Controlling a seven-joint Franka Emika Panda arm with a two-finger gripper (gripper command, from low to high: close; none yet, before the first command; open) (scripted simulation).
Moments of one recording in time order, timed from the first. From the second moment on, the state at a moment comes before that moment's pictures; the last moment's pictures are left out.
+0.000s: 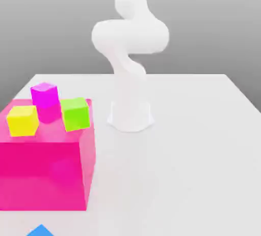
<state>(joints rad) 0.04 -0.71 -0.06 -2.29 0.02 2.31 0.70</state>
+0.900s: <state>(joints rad) 0.10 0.26 -0.36 -2.16 0.36 2.48 -0.43</state>
